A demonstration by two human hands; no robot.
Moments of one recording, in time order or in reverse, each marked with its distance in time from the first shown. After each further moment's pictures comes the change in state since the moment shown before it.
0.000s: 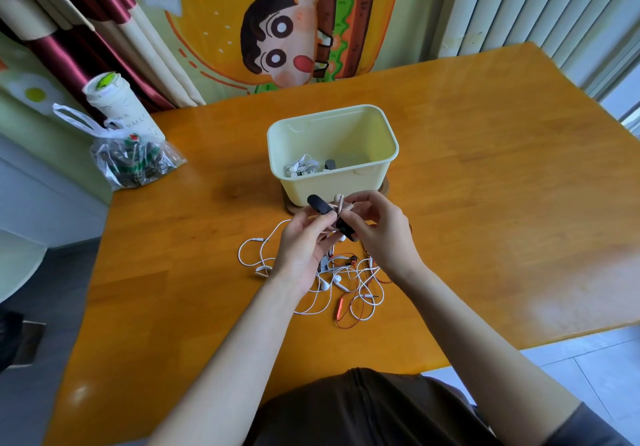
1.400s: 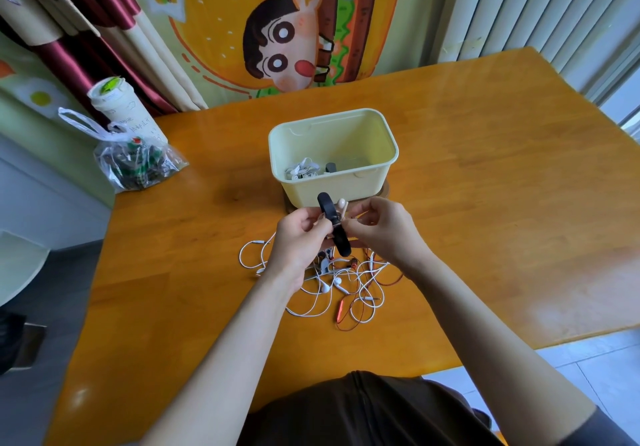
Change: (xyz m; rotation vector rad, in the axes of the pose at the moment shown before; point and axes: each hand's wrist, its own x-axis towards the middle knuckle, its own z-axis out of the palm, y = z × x) left_hand -0.005 0.012 0.002 0.418 0.098 0.087; right_hand 0.006 -0.015 -0.016 -0.041 -0.202 0.228
